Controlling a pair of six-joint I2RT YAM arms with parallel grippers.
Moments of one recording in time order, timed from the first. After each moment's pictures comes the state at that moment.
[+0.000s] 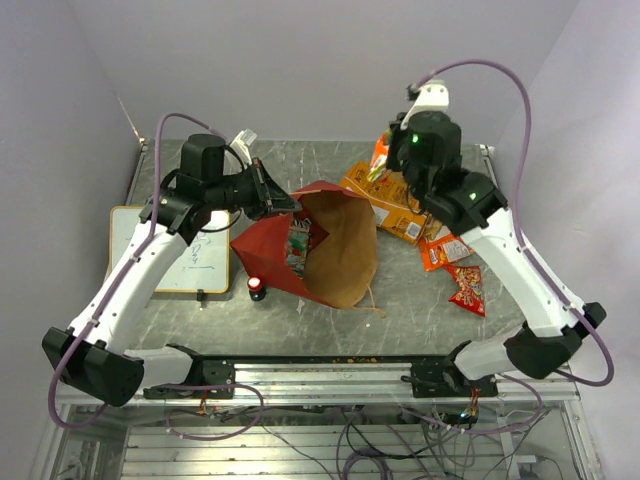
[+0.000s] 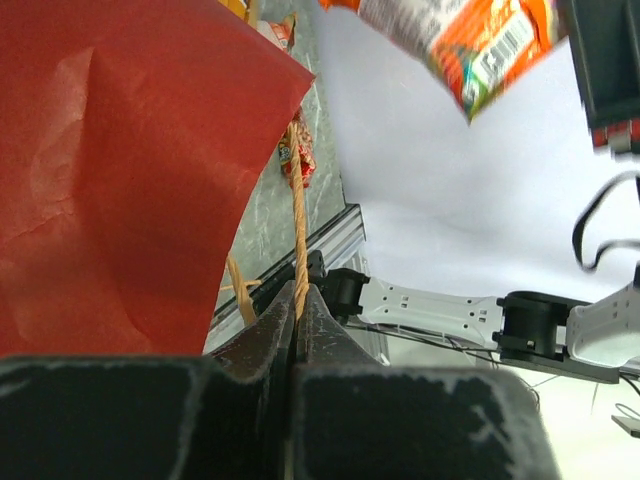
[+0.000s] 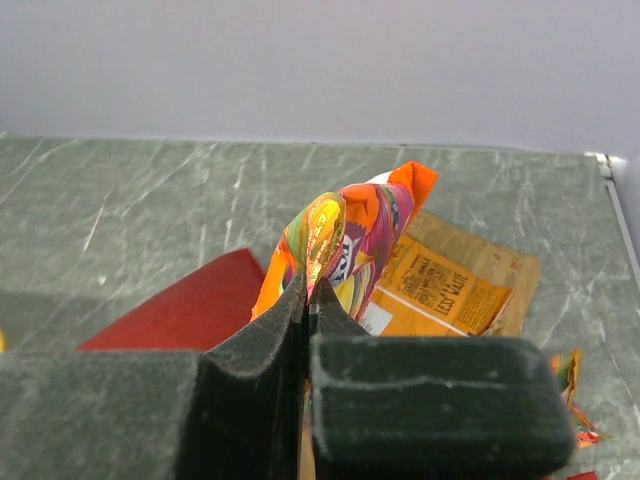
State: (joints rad) left arm -0.40 1.25 1.35 -0.57 0.62 -0.85; right arm 0.74 1.39 1.72 -0.57 0.62 0.16
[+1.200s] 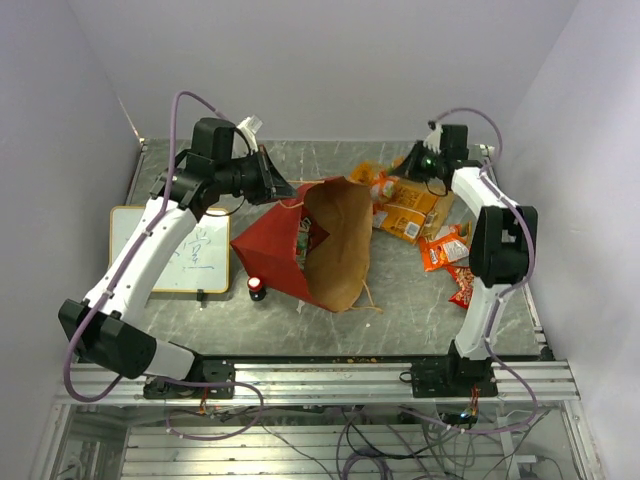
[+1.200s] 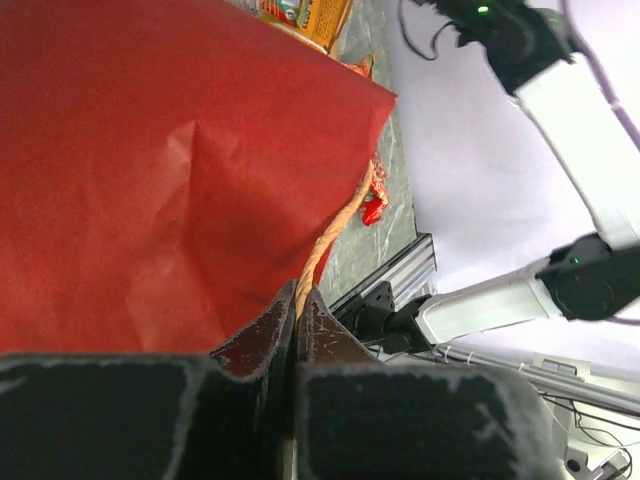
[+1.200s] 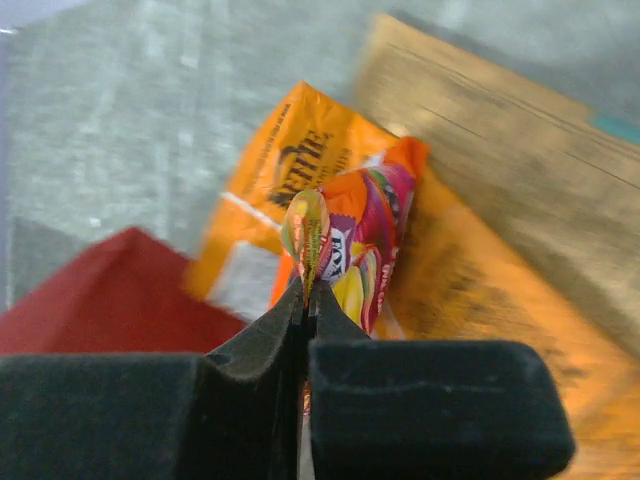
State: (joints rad) left arm -0.39 1.40 1.52 -0.69 0.51 -0.68; right arm 0.06 1.98 1.60 -0.22 -0.46 0.40
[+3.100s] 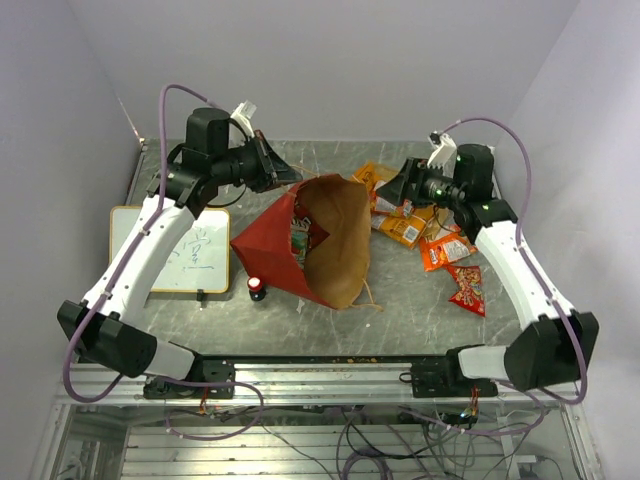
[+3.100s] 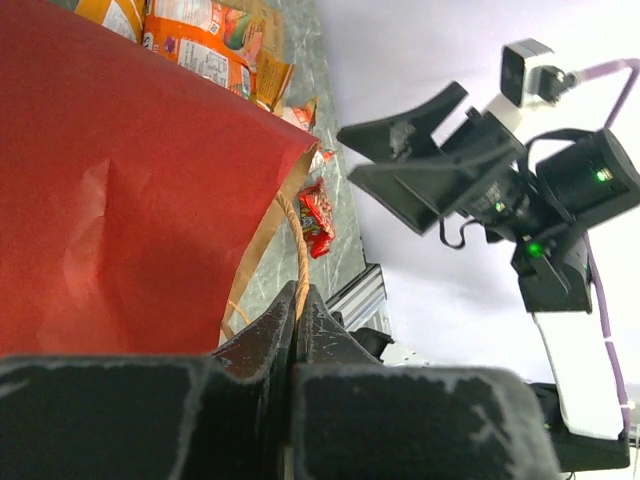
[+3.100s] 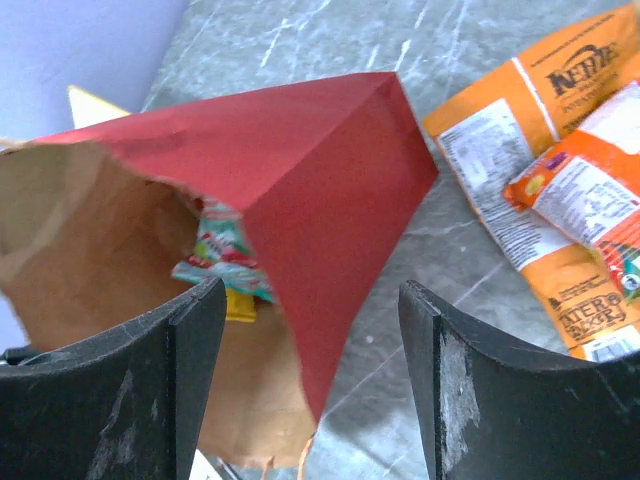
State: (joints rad) left arm -0.39 1.41 1.56 -0.58 0.52 -0.81; right arm 0.15 1.34 1.17 -0.28 -0.57 0.34
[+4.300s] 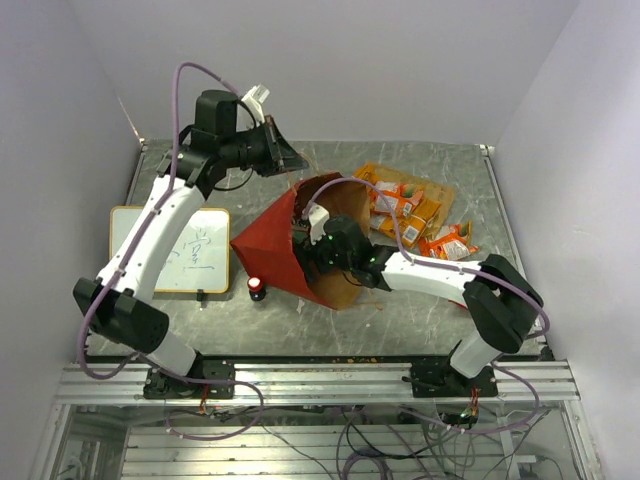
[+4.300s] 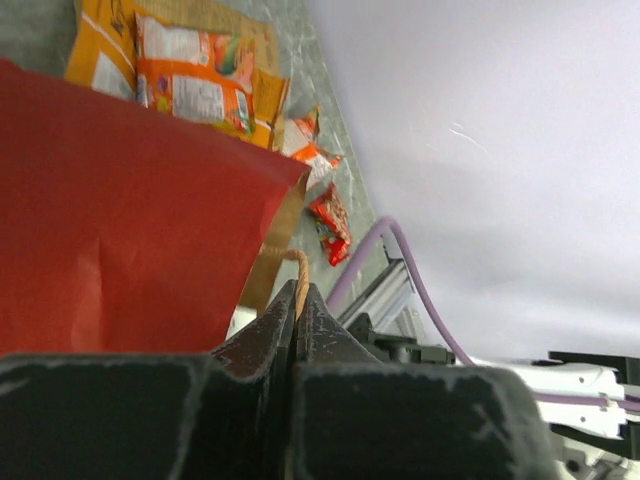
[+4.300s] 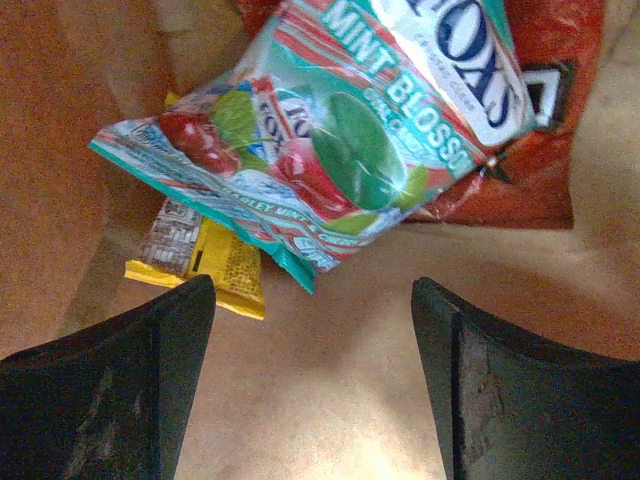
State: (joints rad) left arm -0.39 1.51 1.68 -0.60 0.57 -0.71; right arm 0.88 1.61 0.94 0.10 -0.01 0.11
